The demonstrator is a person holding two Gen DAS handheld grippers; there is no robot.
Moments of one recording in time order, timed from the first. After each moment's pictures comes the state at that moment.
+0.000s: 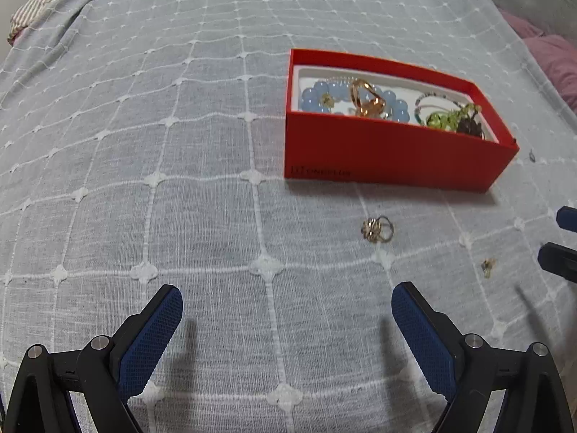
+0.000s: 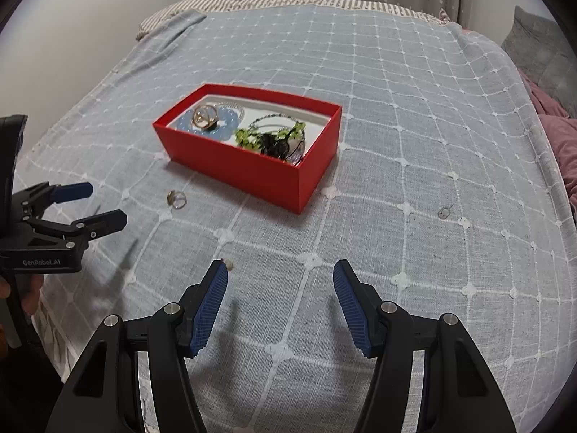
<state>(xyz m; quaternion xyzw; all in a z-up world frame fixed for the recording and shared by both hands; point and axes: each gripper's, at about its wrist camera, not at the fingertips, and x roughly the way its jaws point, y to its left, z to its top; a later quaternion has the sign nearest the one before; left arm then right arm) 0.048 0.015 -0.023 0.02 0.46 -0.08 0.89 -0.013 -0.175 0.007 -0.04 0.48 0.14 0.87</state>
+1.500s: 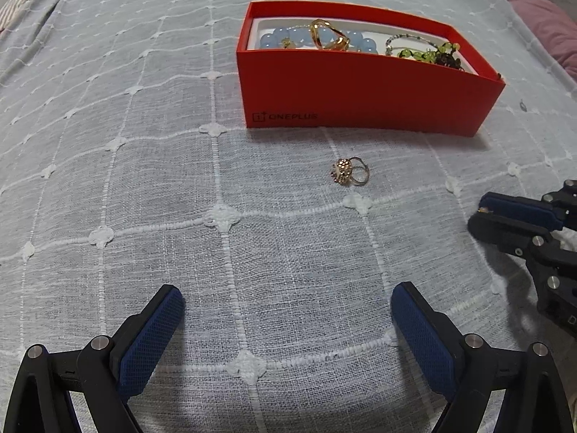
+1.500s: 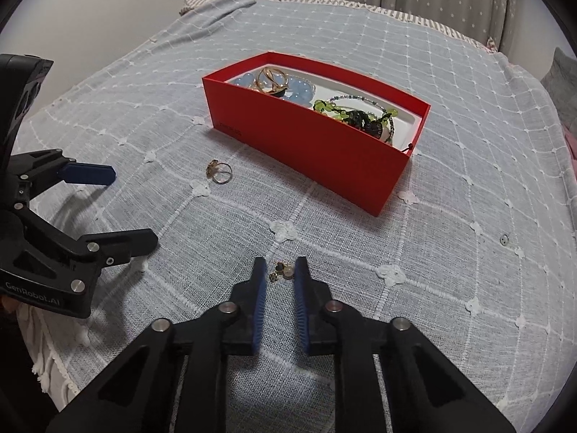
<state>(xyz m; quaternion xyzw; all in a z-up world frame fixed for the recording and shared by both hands) 0.038 -0.006 -0.042 0.05 0.48 -0.10 0.87 -0.005 -0.124 -0.030 -0.09 0.46 0.20 0.86</state>
